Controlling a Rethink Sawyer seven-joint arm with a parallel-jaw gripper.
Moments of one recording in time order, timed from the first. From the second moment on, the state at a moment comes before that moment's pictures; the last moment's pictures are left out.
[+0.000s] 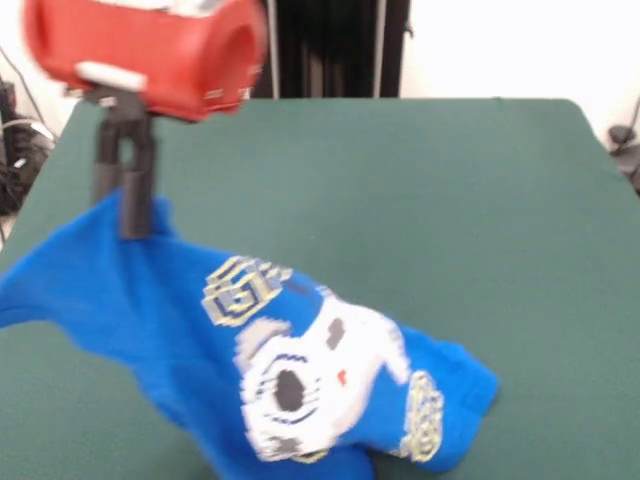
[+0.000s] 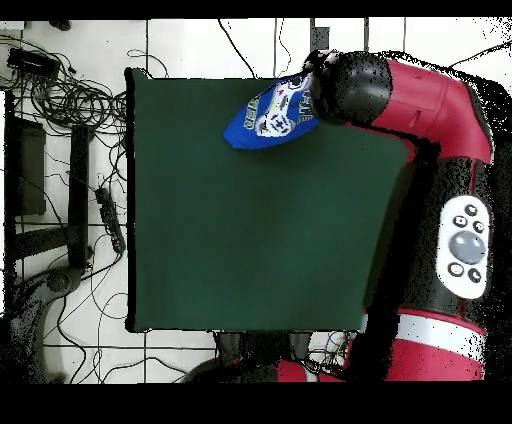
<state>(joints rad) -0.26 -0.48 -0.04 0.91 -0.05 0.76 1.96</state>
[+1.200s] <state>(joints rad) -0.29 -0.44 -0.03 0.84 -0.11 0.76 1.96</state>
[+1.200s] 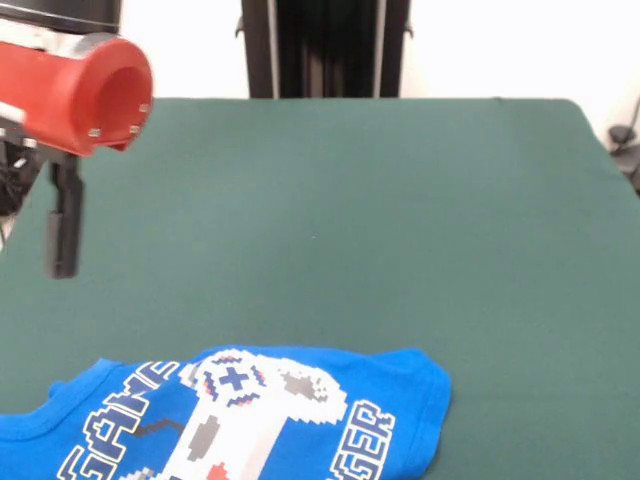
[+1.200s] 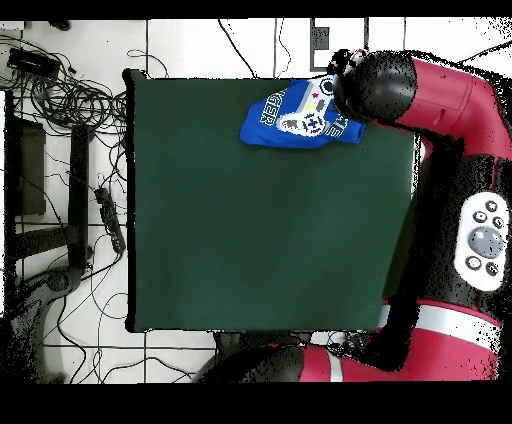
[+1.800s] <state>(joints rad) -0.21 -0.40 -0.03 0.78 -0.11 0.84 1.96</state>
